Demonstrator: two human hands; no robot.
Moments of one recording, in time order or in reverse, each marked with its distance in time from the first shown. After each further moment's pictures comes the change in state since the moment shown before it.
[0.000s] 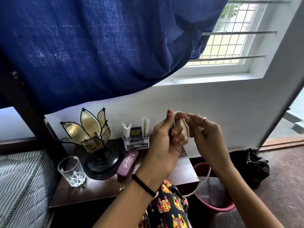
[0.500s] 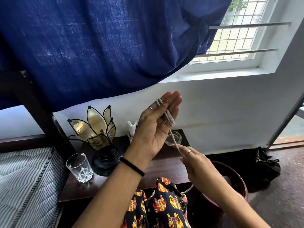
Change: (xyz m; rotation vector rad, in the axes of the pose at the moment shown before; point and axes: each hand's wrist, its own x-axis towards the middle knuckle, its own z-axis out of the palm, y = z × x) left_hand 0.012 0.041 -0.022 -0.056 -0.047 0.070; right_hand -0.064 0.026 0.019 -0.424 -0.486 -0.016
